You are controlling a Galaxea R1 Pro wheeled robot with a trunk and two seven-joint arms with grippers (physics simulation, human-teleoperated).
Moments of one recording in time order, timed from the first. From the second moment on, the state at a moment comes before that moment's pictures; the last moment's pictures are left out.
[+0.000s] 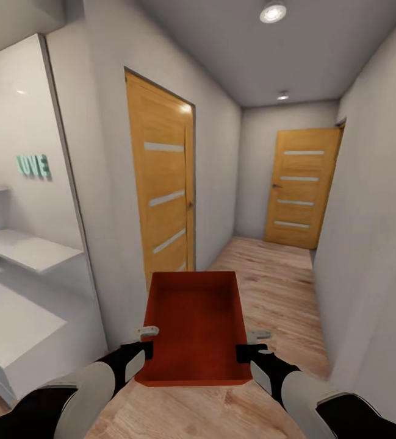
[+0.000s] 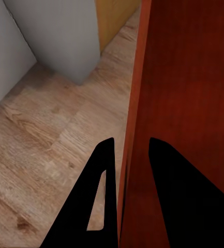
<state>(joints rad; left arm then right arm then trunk) -0.84 -0.11 0.04 -0.02 0.06 0.11 0.23 -0.80 0.11 0.22 -0.04 -0.19 0.01 -0.11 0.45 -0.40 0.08</state>
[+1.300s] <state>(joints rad) -0.84 -0.11 0.04 -0.02 0.06 0.11 0.24 -0.80 0.10 0.22 -0.04 -0.19 0.01 -0.10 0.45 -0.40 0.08</state>
